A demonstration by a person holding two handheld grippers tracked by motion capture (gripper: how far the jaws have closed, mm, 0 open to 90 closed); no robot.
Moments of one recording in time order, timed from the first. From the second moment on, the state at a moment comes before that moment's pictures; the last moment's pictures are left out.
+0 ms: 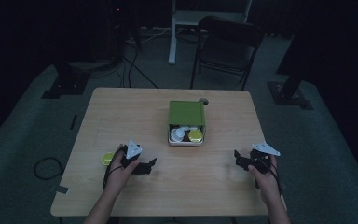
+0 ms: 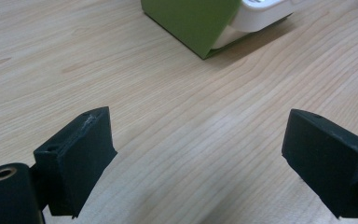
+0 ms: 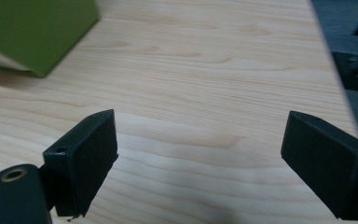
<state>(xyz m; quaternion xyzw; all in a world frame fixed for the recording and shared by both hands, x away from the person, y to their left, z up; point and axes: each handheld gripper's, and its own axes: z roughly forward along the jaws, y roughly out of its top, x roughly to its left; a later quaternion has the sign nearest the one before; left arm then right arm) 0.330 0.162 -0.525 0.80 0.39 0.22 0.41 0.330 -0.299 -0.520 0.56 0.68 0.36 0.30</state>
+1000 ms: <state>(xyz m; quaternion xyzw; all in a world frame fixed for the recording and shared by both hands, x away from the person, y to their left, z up) 0.296 0.163 -0.536 0.78 0.47 0.22 0.34 0.304 -0.309 -0.534 0.64 0.64 0.26 0.35</state>
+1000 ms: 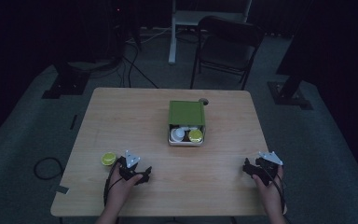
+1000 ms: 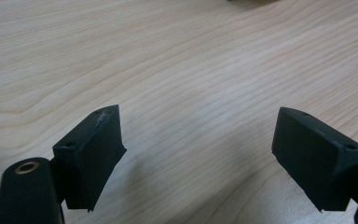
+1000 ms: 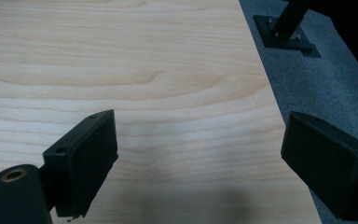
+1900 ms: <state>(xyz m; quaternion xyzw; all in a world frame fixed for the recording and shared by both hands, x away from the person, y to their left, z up) 0.288 0.155 -0.546 0.77 0.51 0.22 0.31 0.297 -0.320 -0.551 0.67 0.64 0.28 0.28</state>
